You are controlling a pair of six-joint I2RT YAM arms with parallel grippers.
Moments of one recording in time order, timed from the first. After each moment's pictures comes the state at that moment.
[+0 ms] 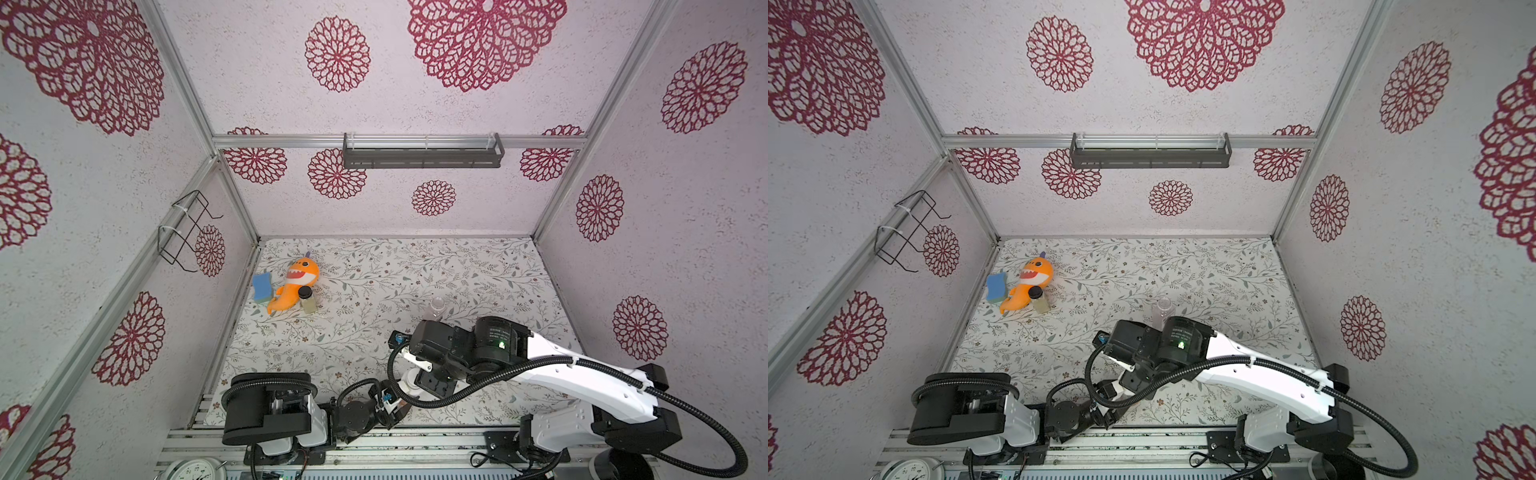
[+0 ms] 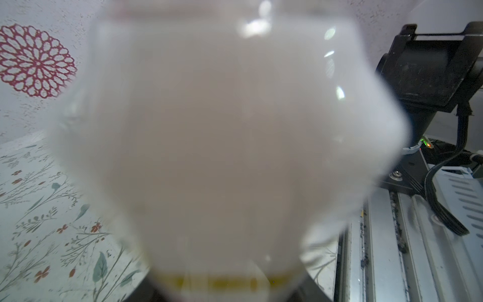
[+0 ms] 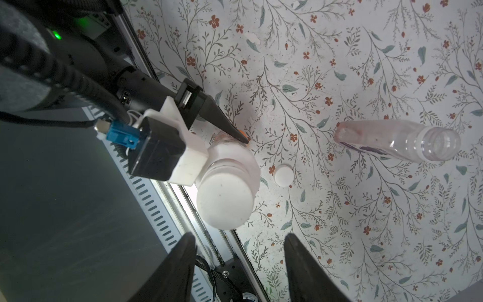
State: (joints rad) left arm -1.41 1.63 0.09 1.37 -0.43 0.04; right arm 1.26 1.40 1.60 -1.41 0.12 0.10
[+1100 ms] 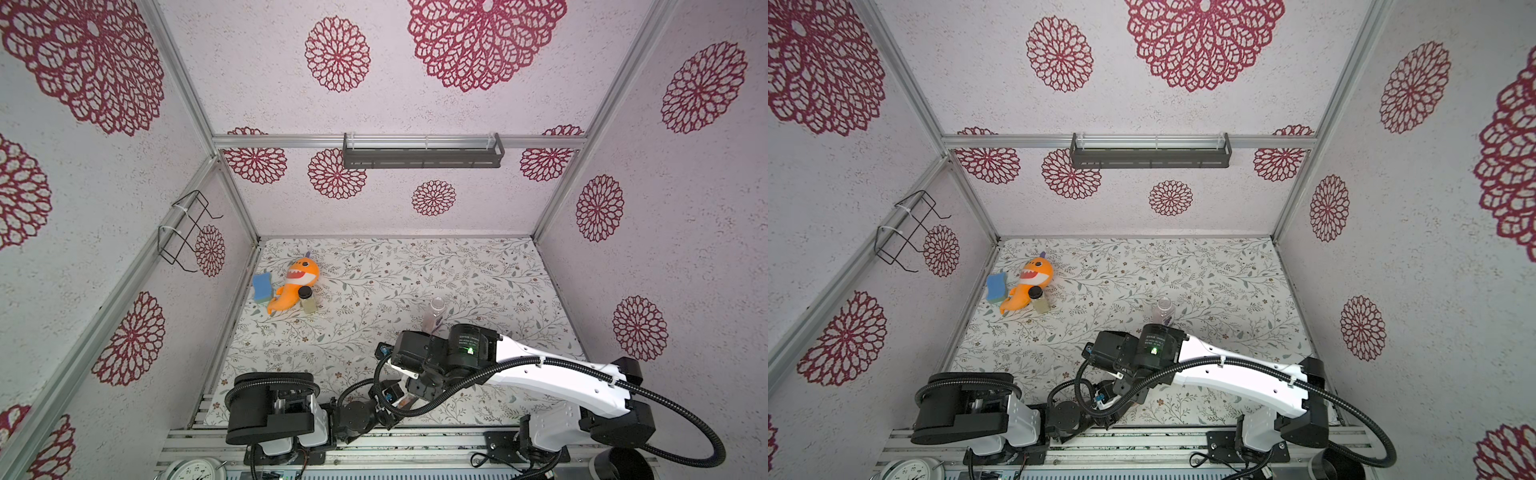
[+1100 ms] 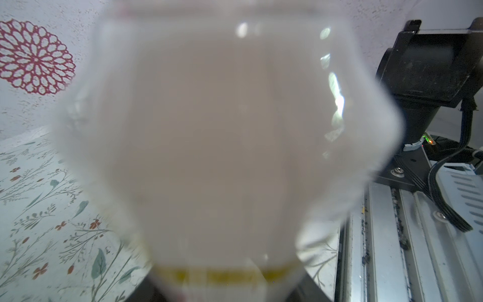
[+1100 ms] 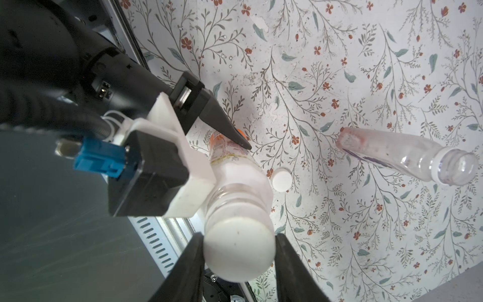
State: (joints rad) left arm -1.41 1.65 0.09 1.38 -0.43 0.04; right arm 1.29 1.48 1.57 -1.38 0.17 0.07
